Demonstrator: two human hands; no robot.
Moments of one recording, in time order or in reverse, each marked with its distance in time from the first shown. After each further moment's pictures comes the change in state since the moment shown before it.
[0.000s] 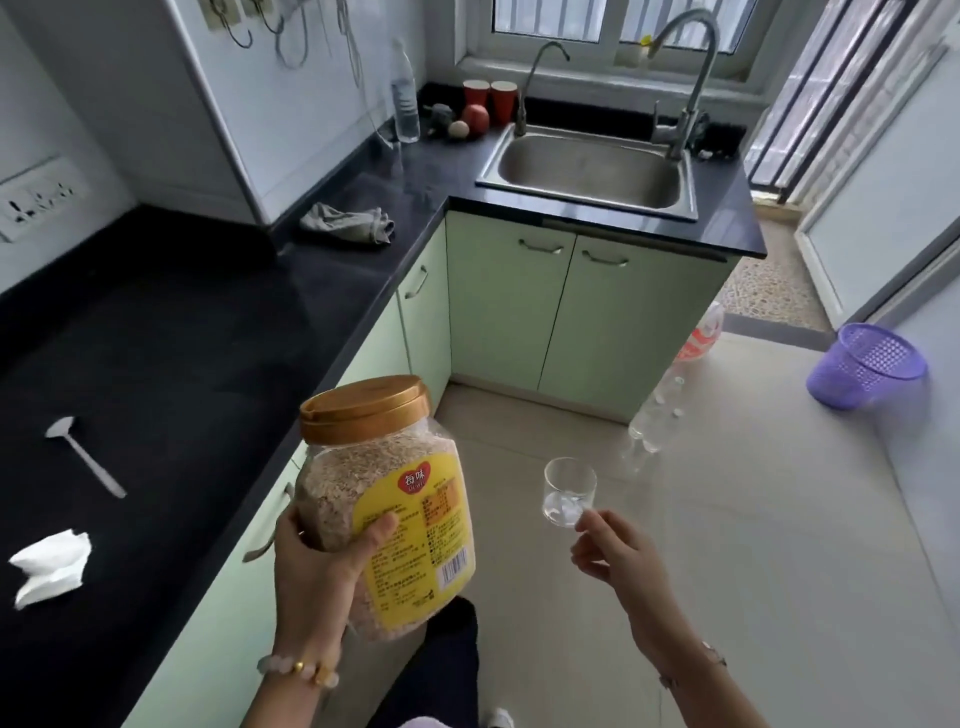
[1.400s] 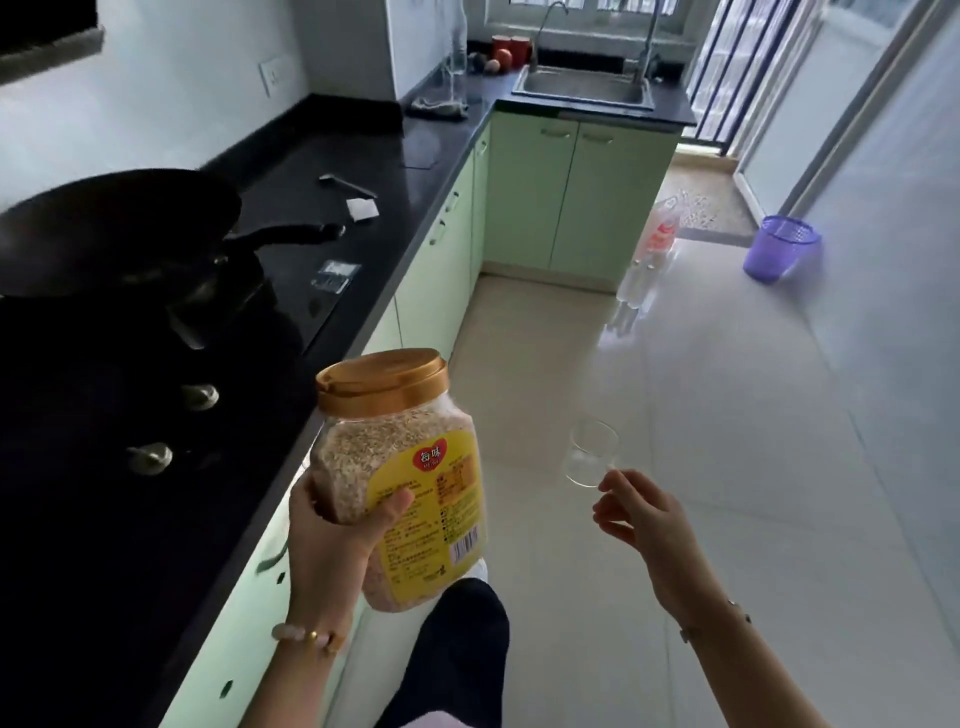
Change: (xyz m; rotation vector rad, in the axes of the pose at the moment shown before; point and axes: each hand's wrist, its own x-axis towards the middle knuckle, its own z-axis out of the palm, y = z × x) left_hand -0.525 -0.179 -0.519 -0.019 -0.099 0.076; right_hand -0.691 0.300 0.122 0.020 0.092 -0.066
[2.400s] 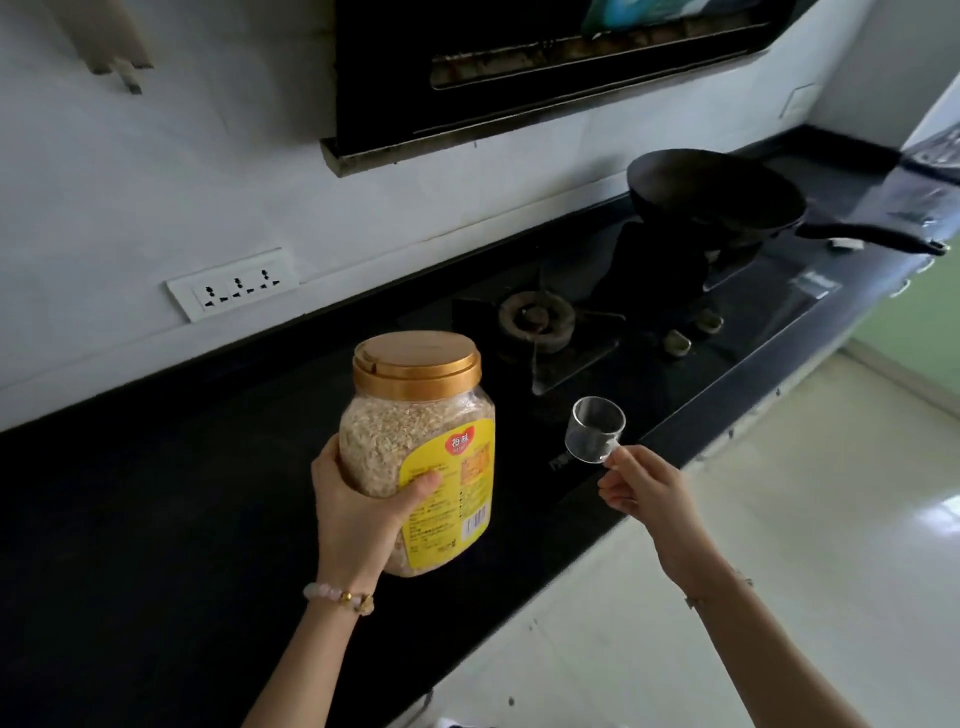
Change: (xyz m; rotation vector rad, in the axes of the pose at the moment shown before) left_hand -0.233 -0.030 -0.459 0.036 0.722 0.070; right_hand -0.286 0.058 0.379 -0.263 -0.722 -0.122
